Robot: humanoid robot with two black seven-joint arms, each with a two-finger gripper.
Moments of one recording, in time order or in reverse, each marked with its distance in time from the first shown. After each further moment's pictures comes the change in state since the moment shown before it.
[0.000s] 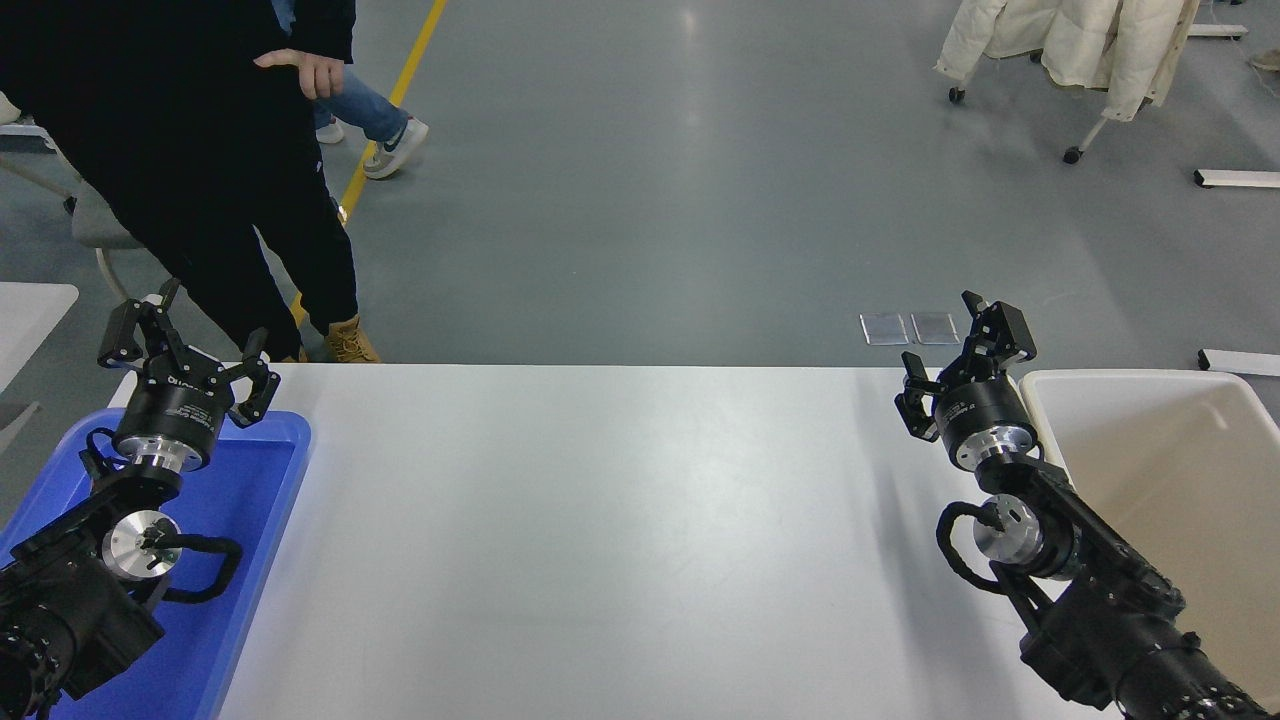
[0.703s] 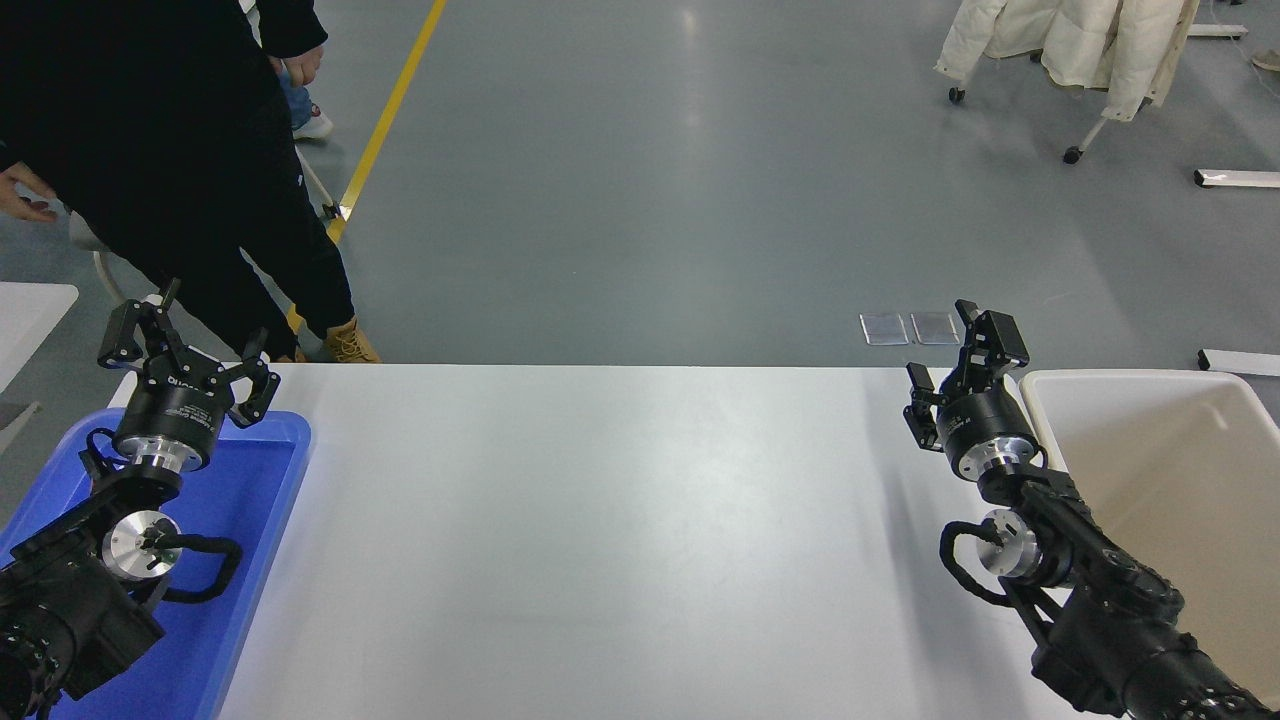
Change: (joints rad) left arm 0.000 0.000 0.000 0.000 0.000 0.000 0.000; right arm 0.009 -0.011 -0.017 -0.033 -0.036 -0.019 0.022
